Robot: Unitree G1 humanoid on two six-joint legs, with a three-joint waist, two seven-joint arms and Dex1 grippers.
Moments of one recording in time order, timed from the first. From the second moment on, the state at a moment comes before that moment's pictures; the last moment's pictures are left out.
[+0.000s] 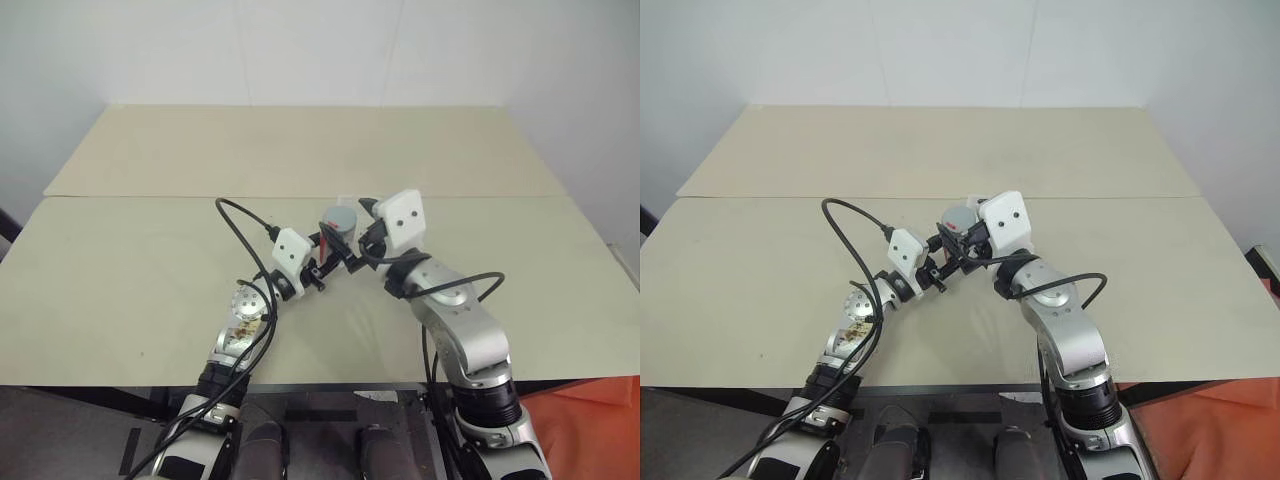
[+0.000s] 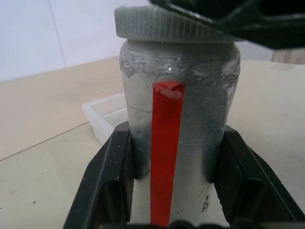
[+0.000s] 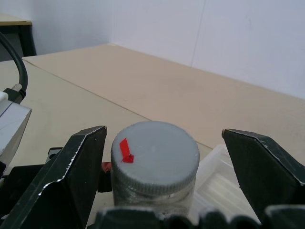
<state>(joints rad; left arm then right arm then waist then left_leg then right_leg) -0.47 0.11 -0.13 0.27 -0.12 -0.10 -0.56 -0.45 -0.18 0.15 -0.38 0.14 0.56 0.29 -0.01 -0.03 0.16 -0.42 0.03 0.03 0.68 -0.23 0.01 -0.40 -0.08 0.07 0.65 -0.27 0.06</state>
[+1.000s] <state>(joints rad) -0.47 0.13 -0.13 0.27 -0.13 -0.10 -0.57 -0.47 -0.19 0.18 -0.33 0.11 0.53 0.35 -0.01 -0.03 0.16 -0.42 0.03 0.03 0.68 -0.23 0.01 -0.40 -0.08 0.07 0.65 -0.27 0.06</state>
